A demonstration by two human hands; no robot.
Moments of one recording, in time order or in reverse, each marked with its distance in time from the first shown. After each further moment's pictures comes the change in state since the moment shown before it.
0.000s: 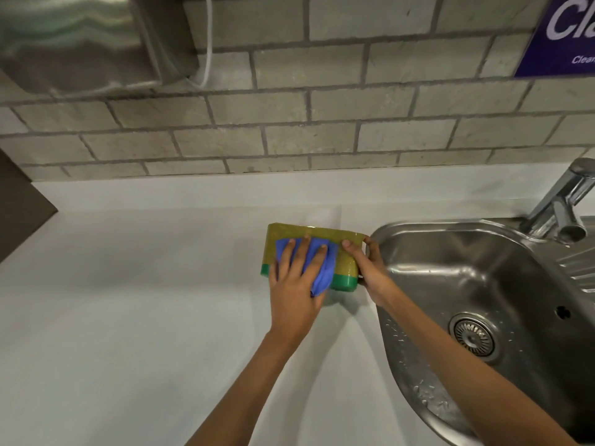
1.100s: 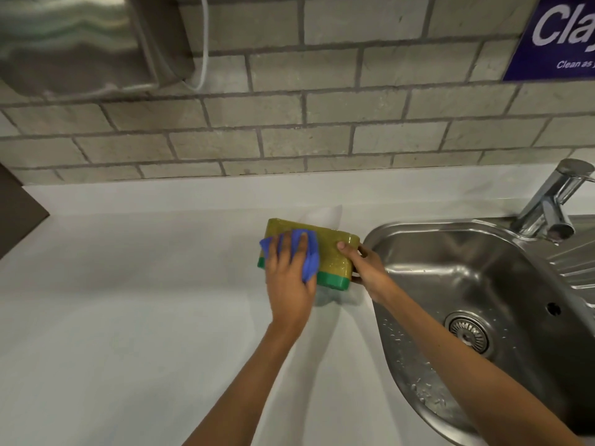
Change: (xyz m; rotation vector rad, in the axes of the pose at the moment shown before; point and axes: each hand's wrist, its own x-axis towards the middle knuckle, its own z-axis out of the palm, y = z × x) left_hand 0.014 -0.001 0.003 -0.111 0.024 -0.178; right_hand -0.001 -0.008 0.001 -0.079 -0.031 0.010
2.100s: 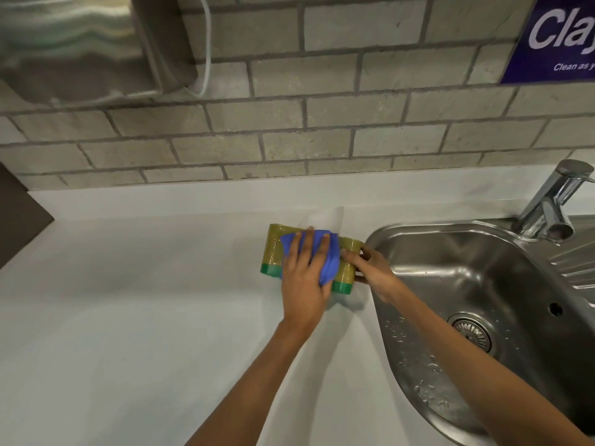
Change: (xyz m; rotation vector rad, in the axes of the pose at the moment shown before) left_hand 0.002 0.012 0.005 0.002 -0.051 0.157; right_hand 0.000 -0.001 -0.012 -0.139 -0.056 -0.049
